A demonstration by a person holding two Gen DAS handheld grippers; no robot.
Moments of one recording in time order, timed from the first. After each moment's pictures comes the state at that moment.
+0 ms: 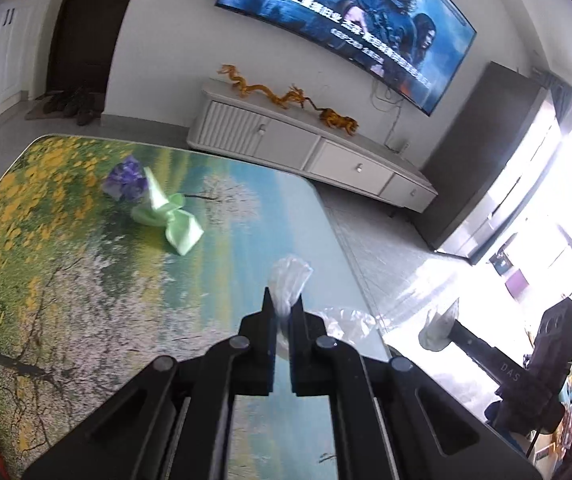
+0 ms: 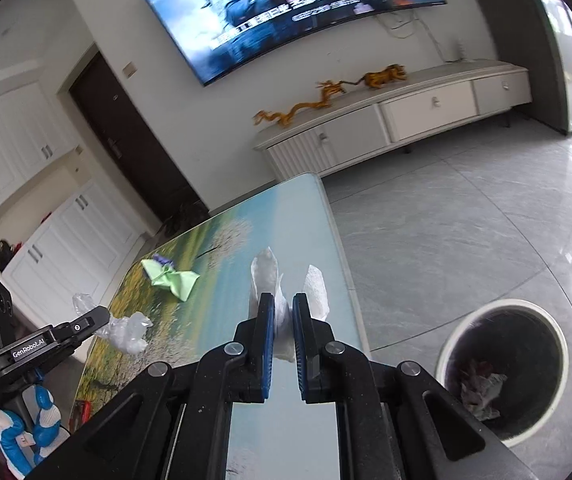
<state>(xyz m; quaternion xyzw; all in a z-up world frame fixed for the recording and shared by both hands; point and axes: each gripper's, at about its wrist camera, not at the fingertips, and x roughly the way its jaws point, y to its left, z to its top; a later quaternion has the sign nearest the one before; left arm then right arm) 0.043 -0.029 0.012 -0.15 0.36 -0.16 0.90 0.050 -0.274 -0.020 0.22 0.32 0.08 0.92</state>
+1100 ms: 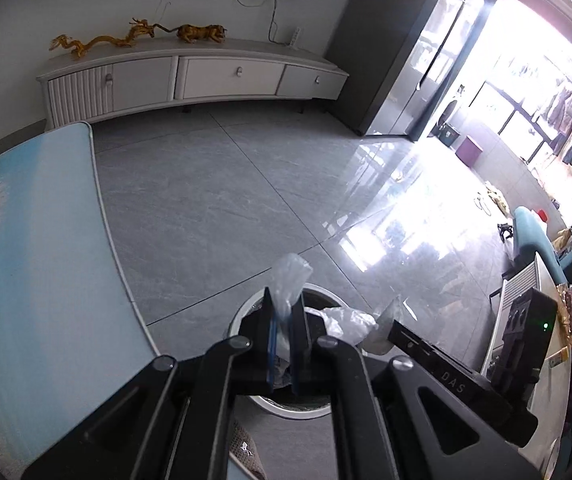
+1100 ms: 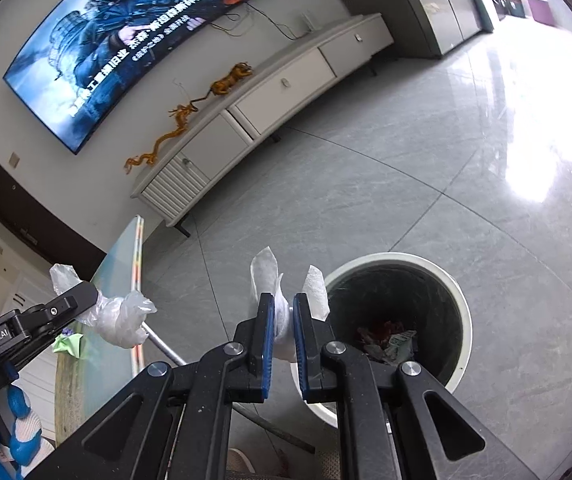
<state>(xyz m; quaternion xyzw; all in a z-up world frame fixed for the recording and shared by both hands) 0.085 -0.329 -0.040 0.00 0.46 -0.33 0.83 0.006 -0.444 -0.102 0.35 0.34 -0.10 0.86</state>
